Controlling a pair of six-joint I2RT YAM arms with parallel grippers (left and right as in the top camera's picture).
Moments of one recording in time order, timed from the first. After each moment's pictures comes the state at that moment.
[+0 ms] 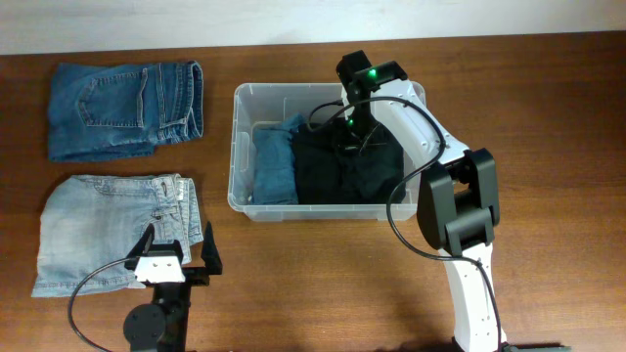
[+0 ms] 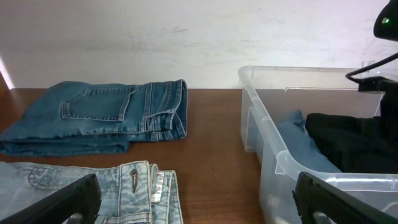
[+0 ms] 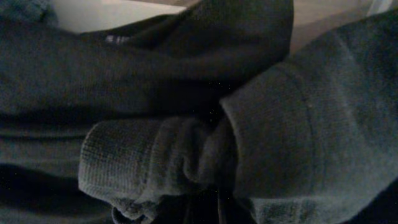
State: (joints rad) left arm 0.06 0.01 0.01 -0.07 0.07 -0.02; right arm 0.34 2.38 2.09 -1.23 -0.16 0.24
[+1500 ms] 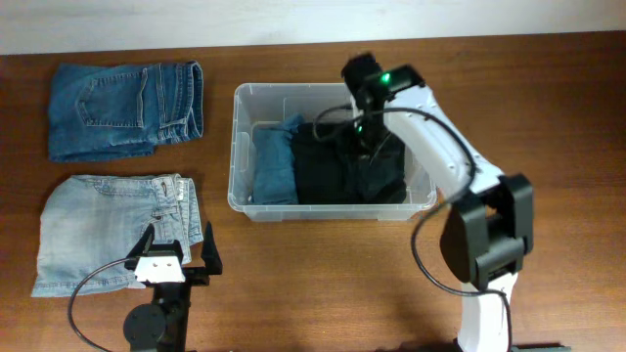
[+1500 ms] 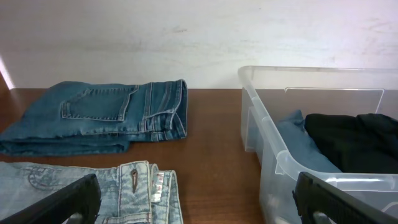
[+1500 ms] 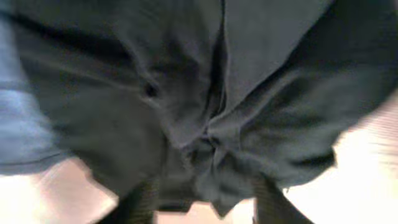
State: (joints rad) left arm 0.06 0.01 0.01 -0.07 0.07 -0.02; right arm 0.37 2.10 1.98 -1.34 -0.10 0.29
